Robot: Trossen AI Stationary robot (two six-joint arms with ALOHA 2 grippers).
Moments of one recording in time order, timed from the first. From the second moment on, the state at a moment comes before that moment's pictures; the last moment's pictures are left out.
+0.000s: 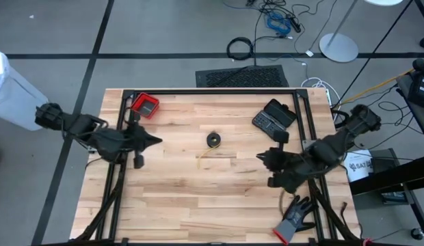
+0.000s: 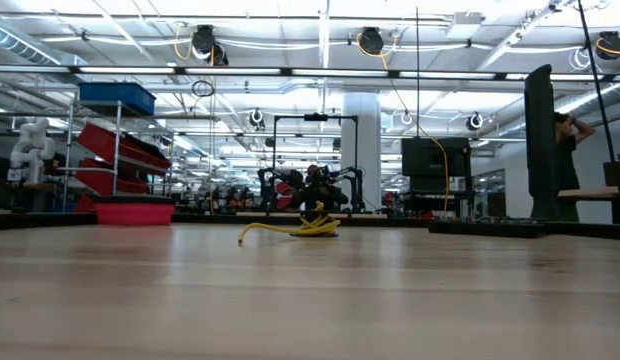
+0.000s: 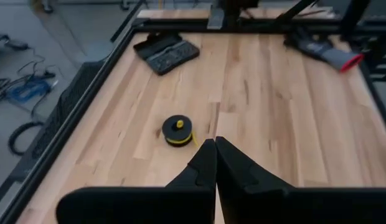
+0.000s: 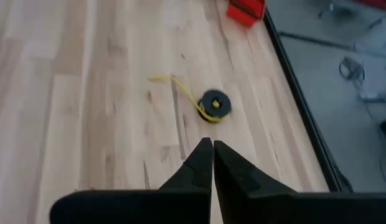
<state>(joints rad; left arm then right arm) -0.41 0.87 1.13 -0.88 -0.52 -0.28 0.62 1.32 1.40 -1.14 0.73 0.48</state>
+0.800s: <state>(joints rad) -0.43 0.56 0.74 -0.52 -0.58 -0.09 0.75 0.74 0.72 -0.76 0.89 0.51</state>
